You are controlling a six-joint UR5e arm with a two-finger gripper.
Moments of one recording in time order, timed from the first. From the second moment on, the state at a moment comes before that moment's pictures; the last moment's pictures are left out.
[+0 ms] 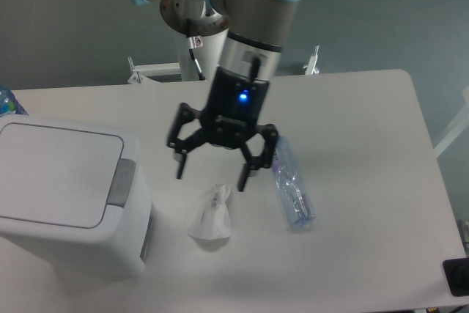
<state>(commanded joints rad) 2.43 -1.74 -1.58 -0.82 0.99 0.23</state>
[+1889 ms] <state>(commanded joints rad) 2.35 -1.78 -1.62 -0.81 1.00 0.23</state>
